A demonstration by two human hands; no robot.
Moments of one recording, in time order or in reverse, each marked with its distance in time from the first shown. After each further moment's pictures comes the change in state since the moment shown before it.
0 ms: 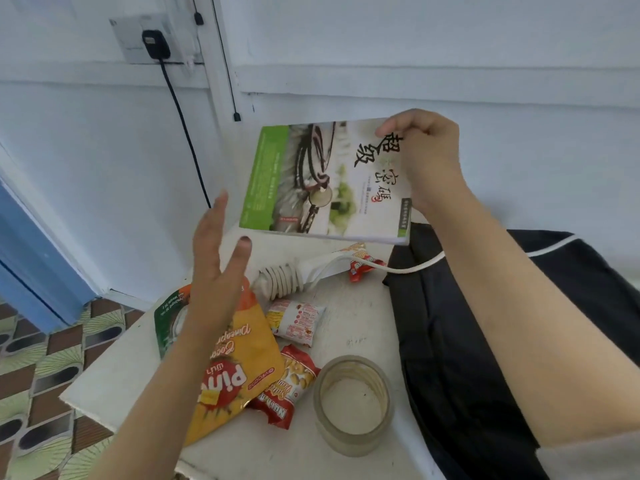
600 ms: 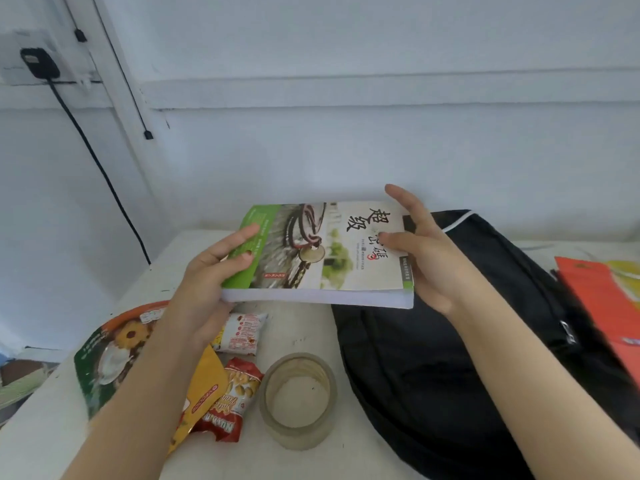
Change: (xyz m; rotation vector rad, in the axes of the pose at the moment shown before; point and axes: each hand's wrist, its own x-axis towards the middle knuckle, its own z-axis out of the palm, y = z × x) left_hand 0.001 0.041 0.054 -0.633 -0.357 -0.499; right_hand -0.099 0.027 -0.120 0.385 -0.248 0.402
